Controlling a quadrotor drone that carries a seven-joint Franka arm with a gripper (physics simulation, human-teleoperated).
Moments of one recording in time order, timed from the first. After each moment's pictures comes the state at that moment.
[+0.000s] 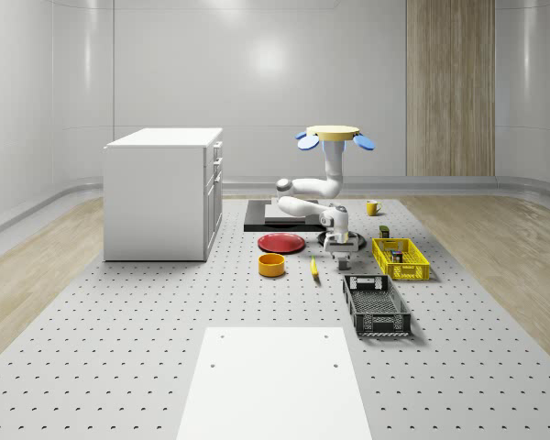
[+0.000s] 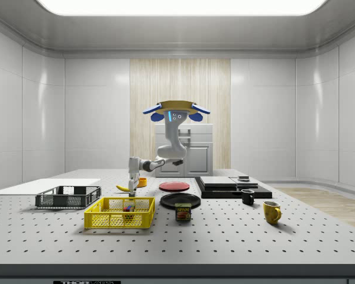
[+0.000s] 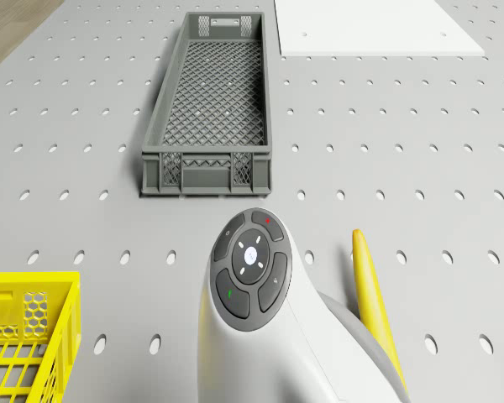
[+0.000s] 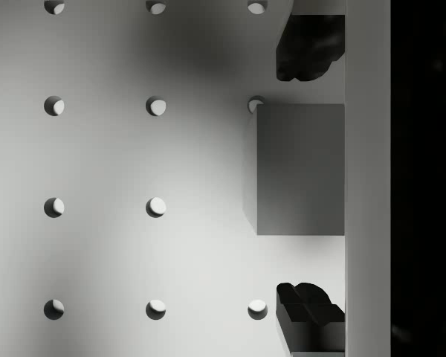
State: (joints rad) arm -1.23 -1.50 1.14 -2.78 -1.99 1.65 1.68
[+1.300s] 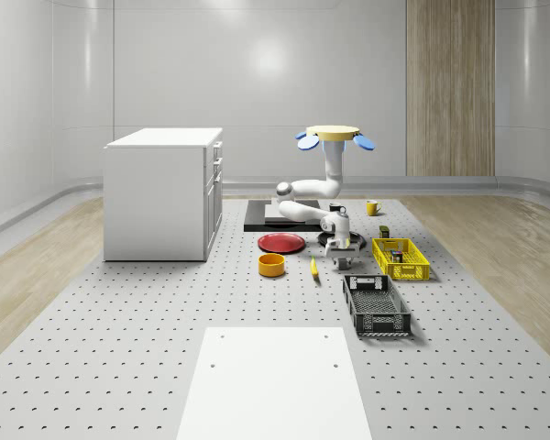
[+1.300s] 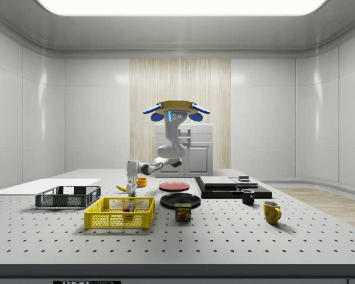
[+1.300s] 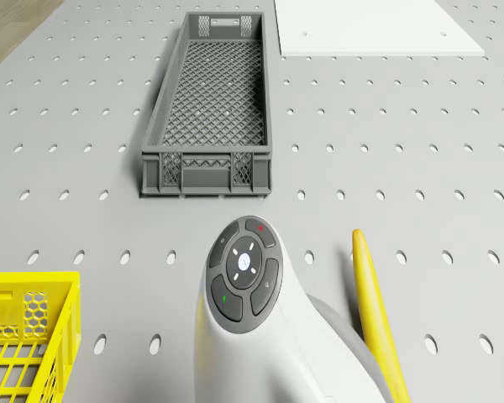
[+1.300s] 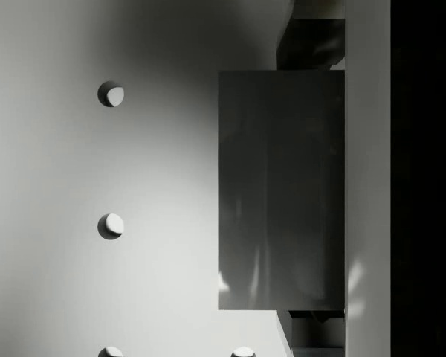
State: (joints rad) arm -1.29 -1.46 1.09 -2.71 -2.05 1.66 1.69
